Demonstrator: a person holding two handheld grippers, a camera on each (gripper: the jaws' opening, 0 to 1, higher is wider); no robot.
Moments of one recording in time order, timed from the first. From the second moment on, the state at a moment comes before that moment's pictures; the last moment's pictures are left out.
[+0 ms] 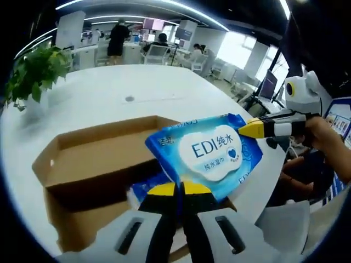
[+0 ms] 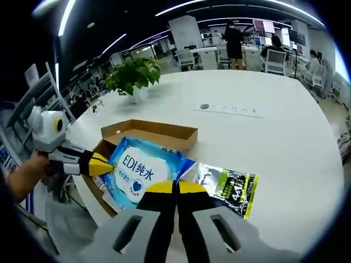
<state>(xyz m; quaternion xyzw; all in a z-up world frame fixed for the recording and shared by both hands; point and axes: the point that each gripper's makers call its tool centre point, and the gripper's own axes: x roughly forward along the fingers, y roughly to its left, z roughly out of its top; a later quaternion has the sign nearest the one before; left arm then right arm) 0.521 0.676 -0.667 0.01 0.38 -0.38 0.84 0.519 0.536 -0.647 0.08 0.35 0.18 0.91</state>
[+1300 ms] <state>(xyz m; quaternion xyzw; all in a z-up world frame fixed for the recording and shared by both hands) 0.528 0.566 -0.678 -0.02 0.39 -0.43 0.81 0.518 0.423 -0.666 0.13 0.36 0.10 0.92</state>
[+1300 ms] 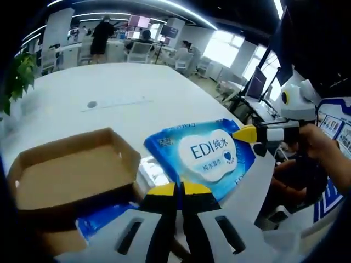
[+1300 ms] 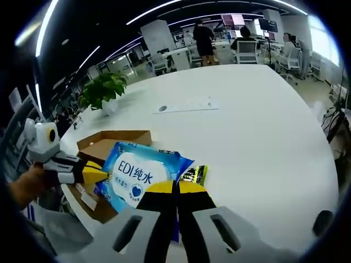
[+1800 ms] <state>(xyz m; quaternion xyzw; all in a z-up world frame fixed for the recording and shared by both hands) 0.542 0.559 -0.704 0.00 0.42 -0.42 0.81 0.543 0.418 -0.711 0.11 0.40 0.12 0.90</state>
